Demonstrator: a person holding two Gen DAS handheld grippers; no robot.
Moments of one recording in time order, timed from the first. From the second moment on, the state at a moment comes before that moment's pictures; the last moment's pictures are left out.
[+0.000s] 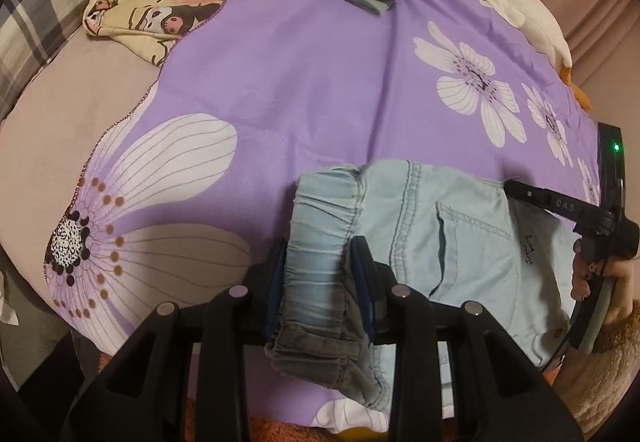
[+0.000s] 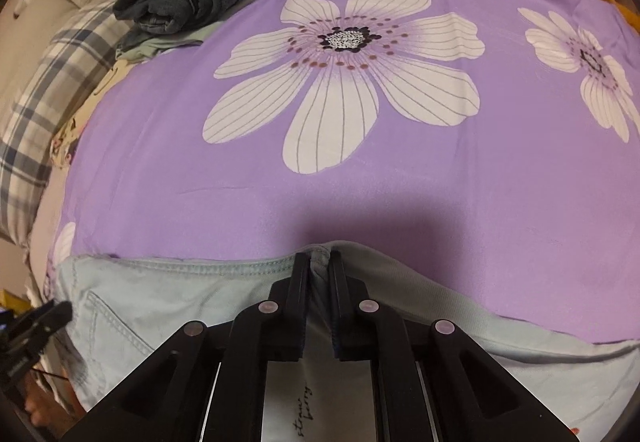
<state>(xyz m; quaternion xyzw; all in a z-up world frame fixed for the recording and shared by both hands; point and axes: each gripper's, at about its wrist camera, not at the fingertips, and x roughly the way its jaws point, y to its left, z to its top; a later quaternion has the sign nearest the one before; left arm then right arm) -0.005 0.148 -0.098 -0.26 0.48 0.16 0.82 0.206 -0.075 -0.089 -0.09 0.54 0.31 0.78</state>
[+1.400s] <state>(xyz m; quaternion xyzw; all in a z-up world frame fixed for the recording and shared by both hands) -0.024 0.144 -0.100 -0.26 0.48 0.17 0.82 0.201 -0.068 -0.093 -0.11 0.52 0.29 0.80</state>
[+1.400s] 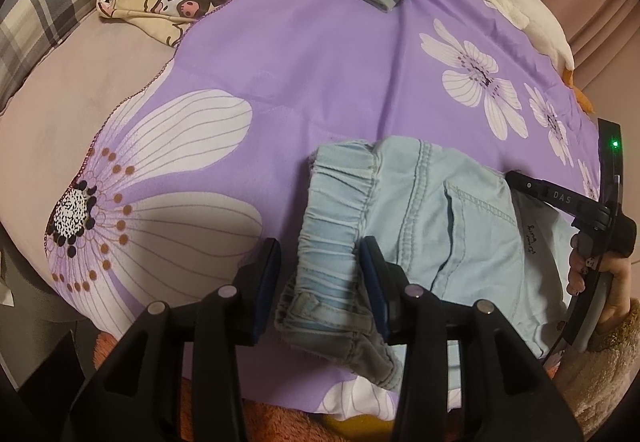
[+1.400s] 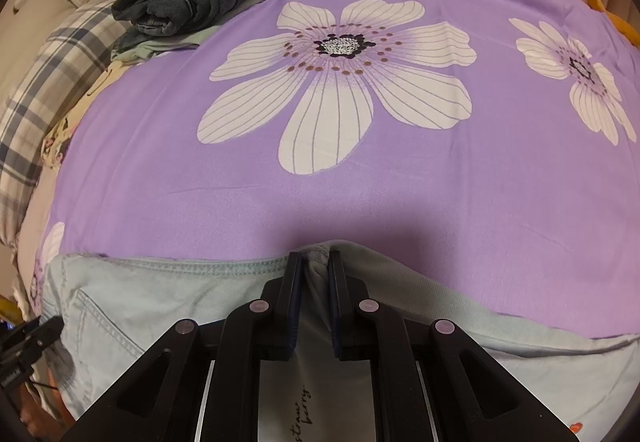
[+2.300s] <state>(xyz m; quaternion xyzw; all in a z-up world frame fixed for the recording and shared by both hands) -0.043 0.132 -0.107 -0.27 0.49 0.17 0.81 0.193 -0.065 -0.092 -0.12 0.50 0.29 0.81</state>
